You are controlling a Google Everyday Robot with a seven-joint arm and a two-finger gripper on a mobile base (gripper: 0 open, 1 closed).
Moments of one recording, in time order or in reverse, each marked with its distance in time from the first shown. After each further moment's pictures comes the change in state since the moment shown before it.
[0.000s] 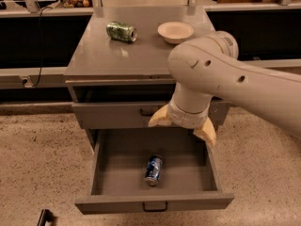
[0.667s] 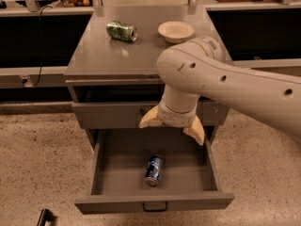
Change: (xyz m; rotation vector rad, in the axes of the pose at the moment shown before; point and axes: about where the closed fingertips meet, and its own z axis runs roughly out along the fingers) arm 0.004 -0.024 0.022 0.021 -0.006 -0.107
